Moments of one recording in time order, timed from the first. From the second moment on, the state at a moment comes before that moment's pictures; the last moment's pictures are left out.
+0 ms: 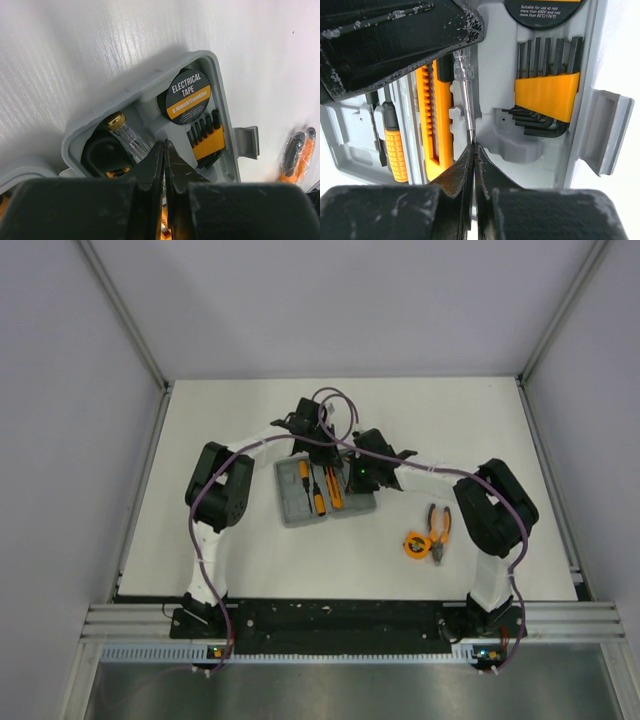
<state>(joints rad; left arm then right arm) -0.48 2.15 1.57 -0.32 0.35 -0.52 0.64 1.87 1.17 -0.23 -0.09 0.56</state>
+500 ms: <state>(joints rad) -0.48 2.15 1.57 -0.33 0.39 -0.52 0.66 1.82 1.13 -0.23 -0.07 0.56</state>
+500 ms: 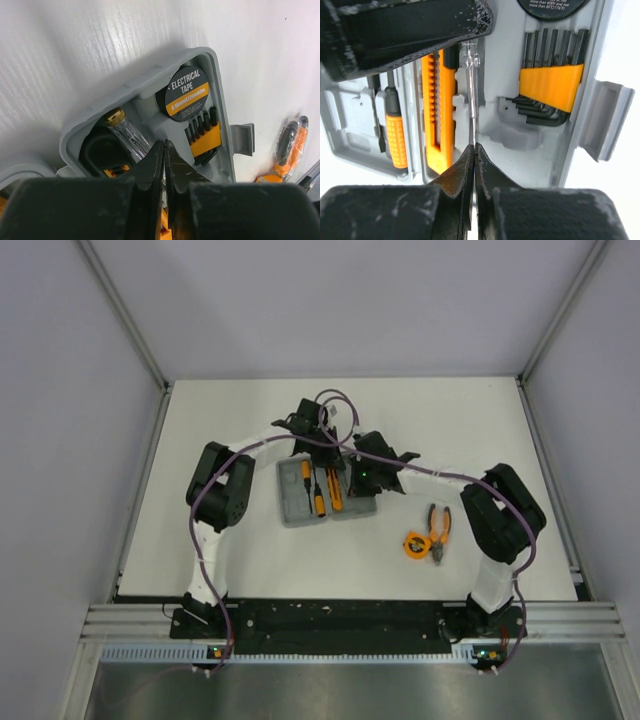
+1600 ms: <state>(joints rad) -0.45 2.13 1.59 -0.35 0.45 -0.56 0.67 1.97 1.37 -0.33 0.01 0.46</state>
